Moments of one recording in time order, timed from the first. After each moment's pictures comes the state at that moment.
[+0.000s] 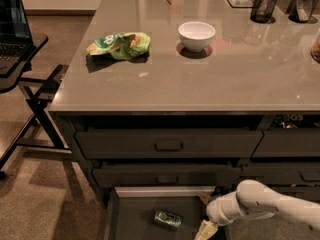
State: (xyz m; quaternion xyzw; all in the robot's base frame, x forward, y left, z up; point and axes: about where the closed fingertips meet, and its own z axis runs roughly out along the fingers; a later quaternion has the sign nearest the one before) arm 0.413 -0.146 0.368 -0.59 0.73 0.25 0.24
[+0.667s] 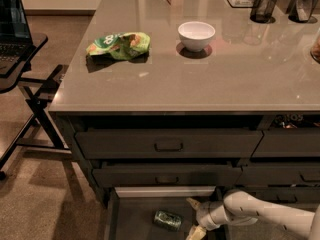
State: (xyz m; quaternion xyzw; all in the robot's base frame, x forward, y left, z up) arm 0.423 -0.118 0.277 -0.58 0.72 0.27 0.26
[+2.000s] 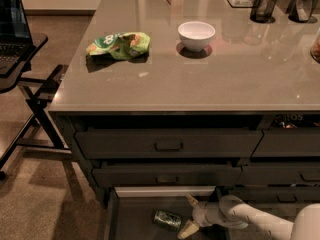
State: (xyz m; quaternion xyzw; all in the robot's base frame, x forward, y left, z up) arm 0.472 -0.116 0.201 -0.54 0.74 0.25 0.32
